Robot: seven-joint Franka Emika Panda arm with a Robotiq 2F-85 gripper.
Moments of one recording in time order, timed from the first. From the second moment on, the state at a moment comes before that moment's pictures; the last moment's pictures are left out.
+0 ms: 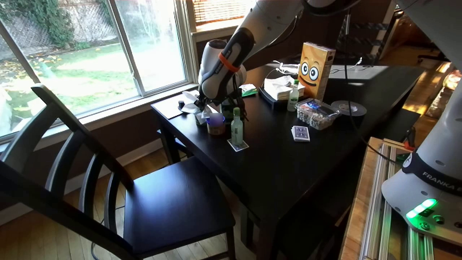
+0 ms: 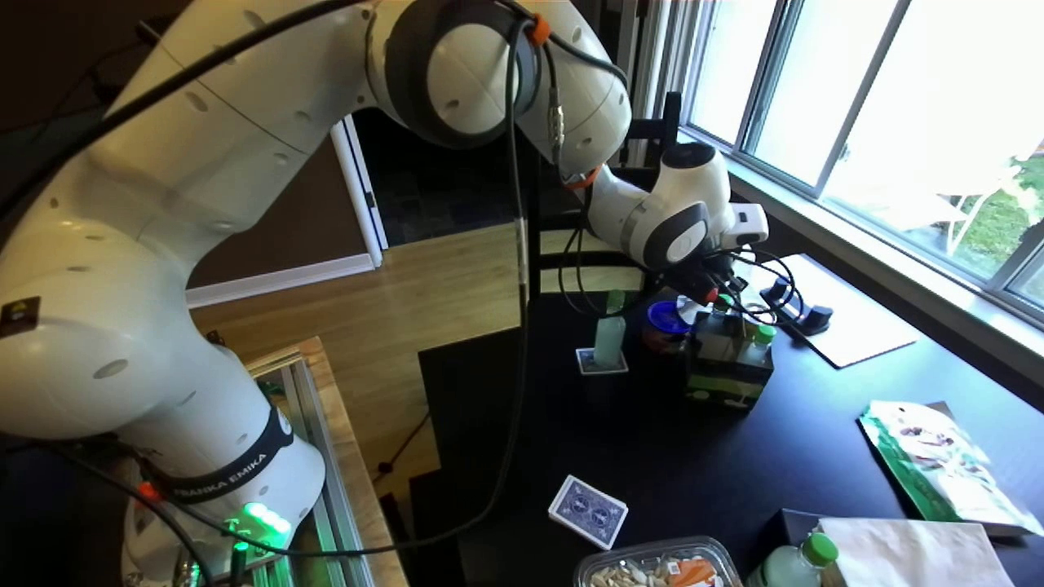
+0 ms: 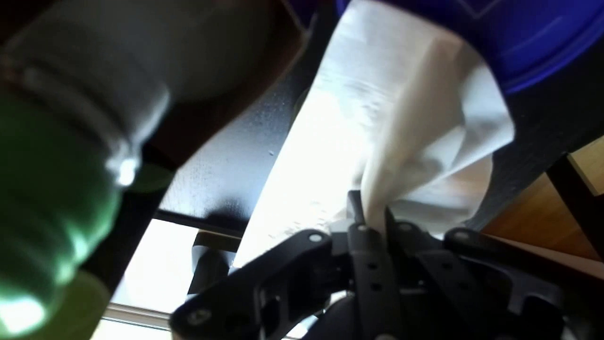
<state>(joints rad) 0.00 0.93 -0.08 -1.56 -0.04 2.95 -0.04</state>
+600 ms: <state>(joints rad) -0.01 0.93 -0.07 -1.49 -0.04 2.76 -0.04</state>
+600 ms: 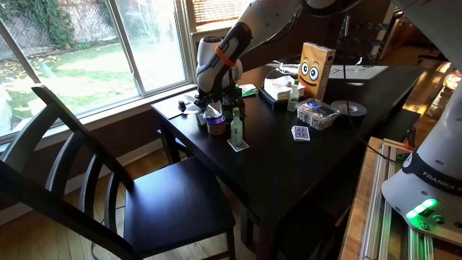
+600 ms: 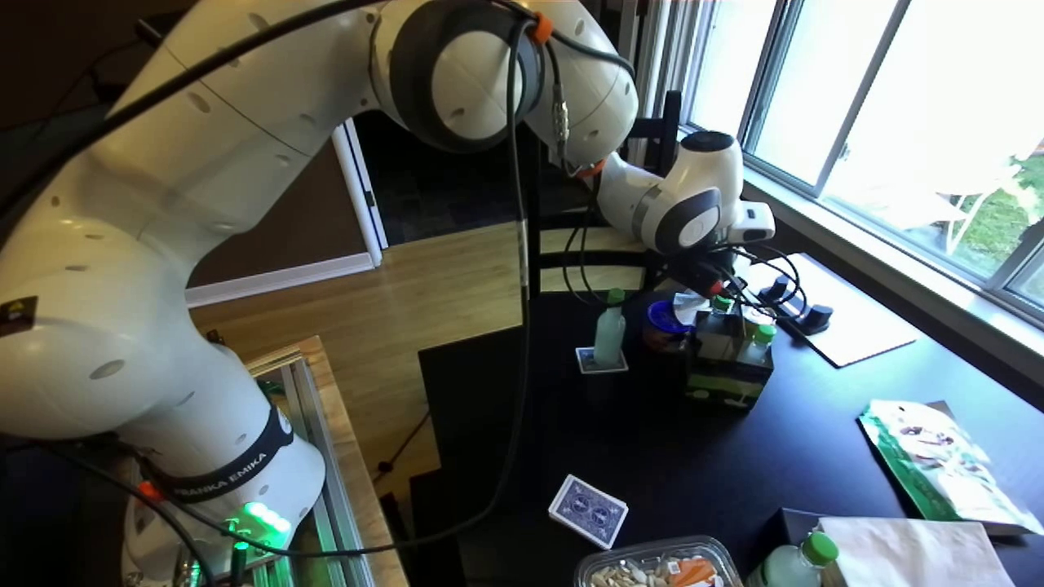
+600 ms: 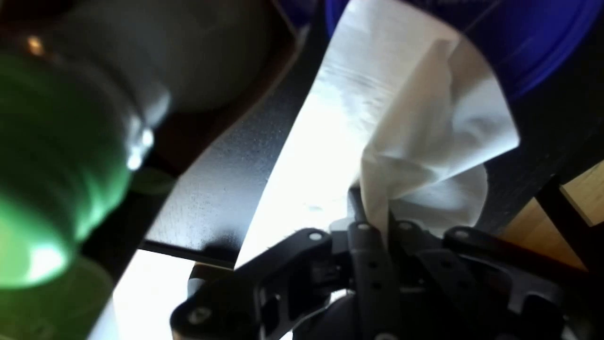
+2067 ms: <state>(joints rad) -0.04 0.91 -0.03 -1.48 -0.10 2.66 -0.08</state>
